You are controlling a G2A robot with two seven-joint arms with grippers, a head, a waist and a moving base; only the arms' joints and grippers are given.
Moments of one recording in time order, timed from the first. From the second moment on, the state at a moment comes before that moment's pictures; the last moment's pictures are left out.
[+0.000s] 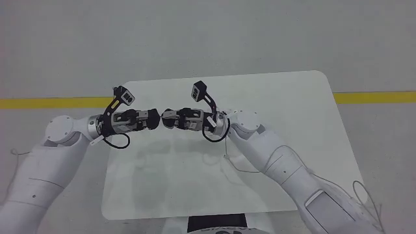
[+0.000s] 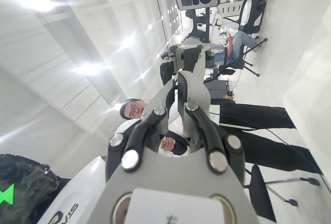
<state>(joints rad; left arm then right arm) 1.28 -0.78 -1.24 -1.40 -0.89 -0.22 -1.29 -0.99 -1.48 0.79 -1.13 0.64 -0.18 0.93</state>
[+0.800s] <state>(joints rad) 1.28 -0.79 -1.25 -1.39 -0.88 -0.22 -1.31 -1.00 -1.48 0.81 -1.13 0.61 -0.17 0.93</state>
